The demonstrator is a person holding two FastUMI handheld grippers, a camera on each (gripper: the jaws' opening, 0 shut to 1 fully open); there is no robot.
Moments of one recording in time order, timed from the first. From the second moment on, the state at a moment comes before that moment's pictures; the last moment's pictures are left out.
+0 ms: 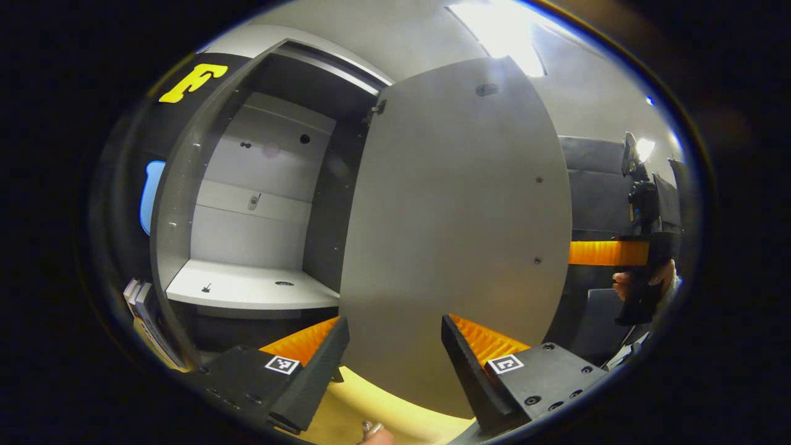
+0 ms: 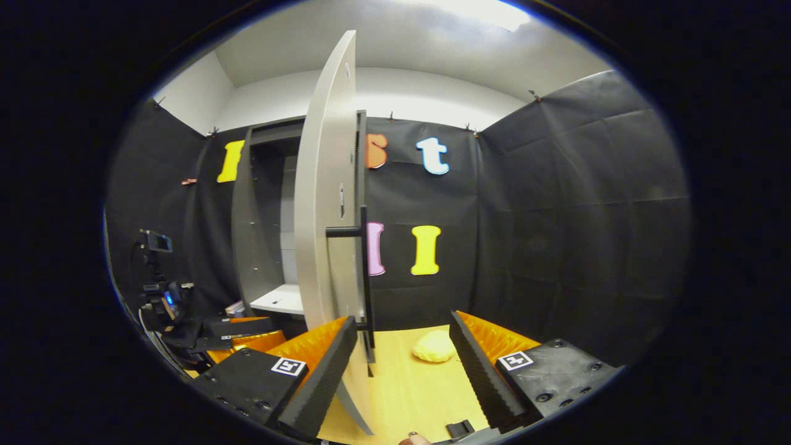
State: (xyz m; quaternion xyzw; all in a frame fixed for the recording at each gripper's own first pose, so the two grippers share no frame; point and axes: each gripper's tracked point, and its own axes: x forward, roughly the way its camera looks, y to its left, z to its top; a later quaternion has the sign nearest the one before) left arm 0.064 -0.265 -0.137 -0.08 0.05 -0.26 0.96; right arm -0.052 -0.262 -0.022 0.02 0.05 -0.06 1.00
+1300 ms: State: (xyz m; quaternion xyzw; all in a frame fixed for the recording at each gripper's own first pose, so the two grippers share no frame) left arm -0.005 -0.045 -0.100 -0.04 0.04 -0.02 1.00; right arm 0.045 -0.042 -0.062 0.06 0.05 0.16 0.98
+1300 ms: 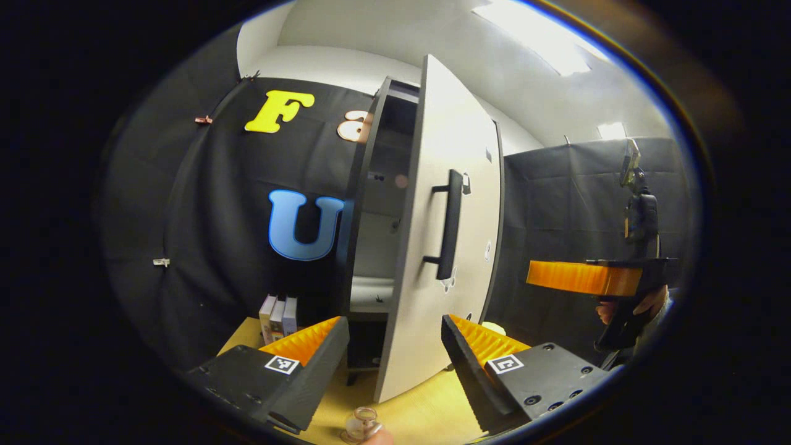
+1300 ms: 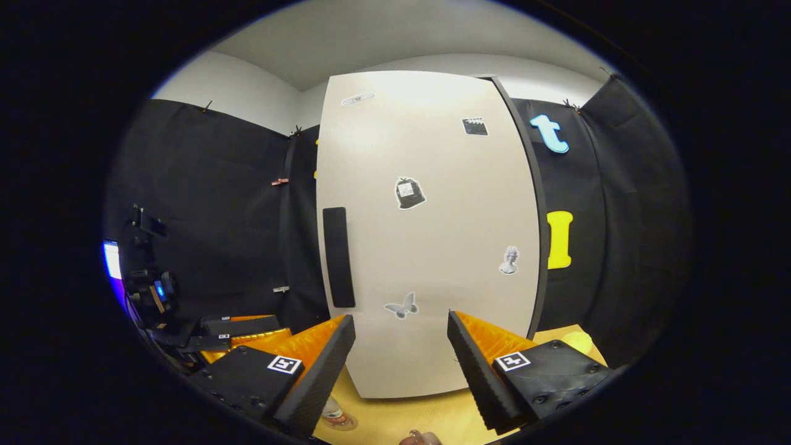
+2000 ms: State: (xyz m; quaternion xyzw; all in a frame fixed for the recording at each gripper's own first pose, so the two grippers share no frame) left arm 0.034 -0.106 -0.088 -0.01 0.01 0.00 1.00; right arm 0.076 -0.115 -0.071 0.00 0.01 0.12 0.99
